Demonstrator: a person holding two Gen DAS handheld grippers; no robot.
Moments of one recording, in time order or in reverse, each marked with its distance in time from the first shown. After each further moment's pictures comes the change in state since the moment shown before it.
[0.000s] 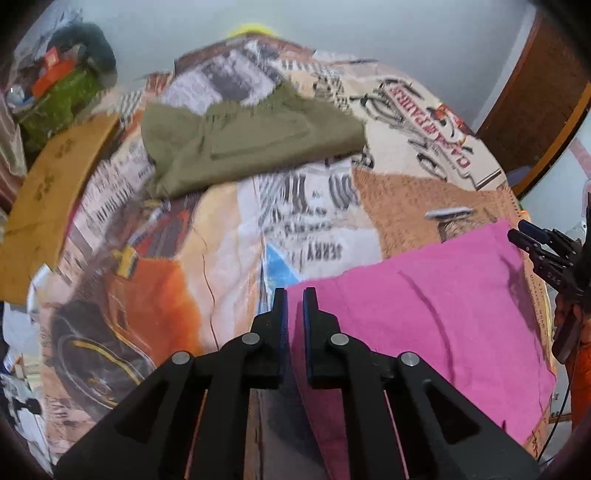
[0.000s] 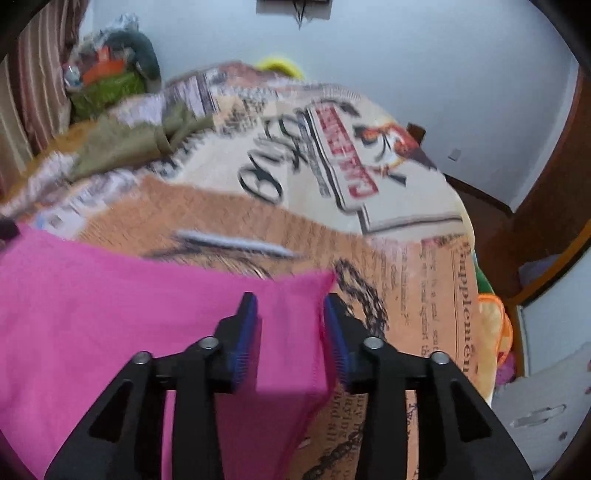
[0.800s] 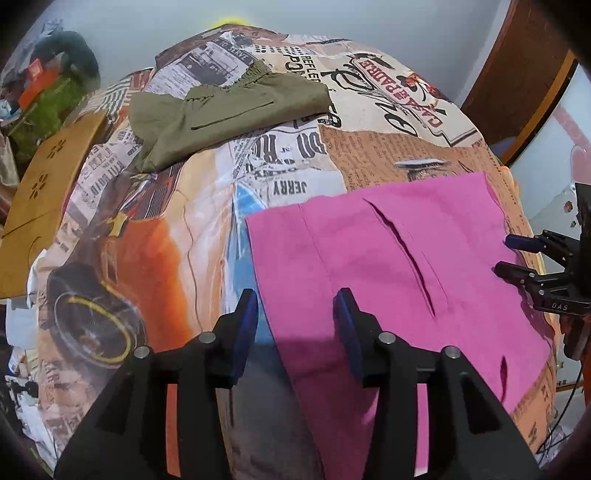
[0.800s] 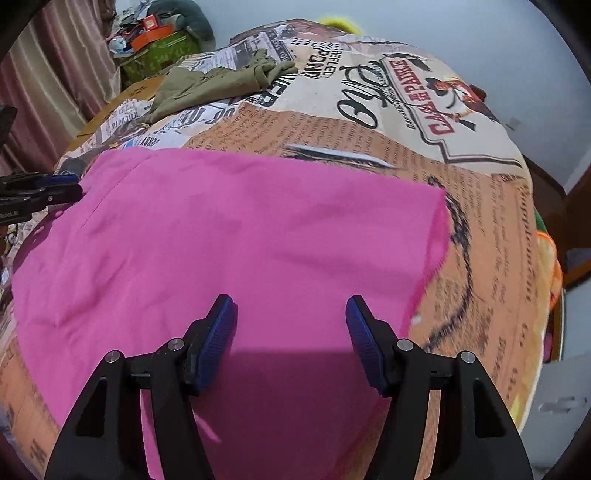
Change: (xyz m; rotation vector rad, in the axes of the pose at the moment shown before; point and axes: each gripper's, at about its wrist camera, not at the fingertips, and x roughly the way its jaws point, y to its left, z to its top) left arm -0.017 -0.020 -0.051 0.068 0.070 -0.015; right arm -0.028 0.046 -0.050 -0.054 0.211 0.213
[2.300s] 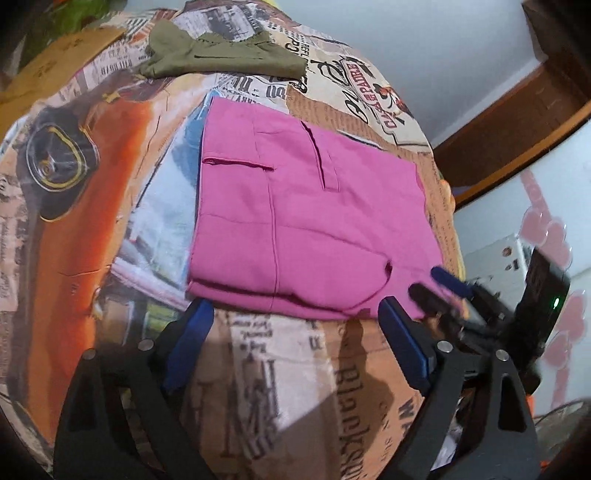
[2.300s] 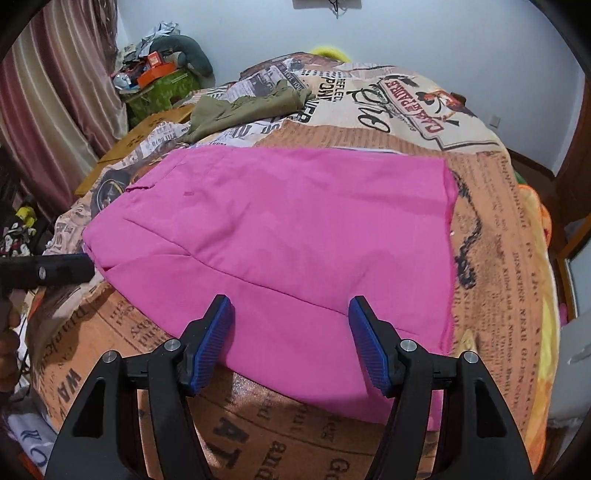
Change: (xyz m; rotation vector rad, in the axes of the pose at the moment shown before) left arm -0.042 -0.035 -0.097 -0.312 0.009 -0.279; right arm -0.045 0.068 -0.068 0.103 -0.160 0.027
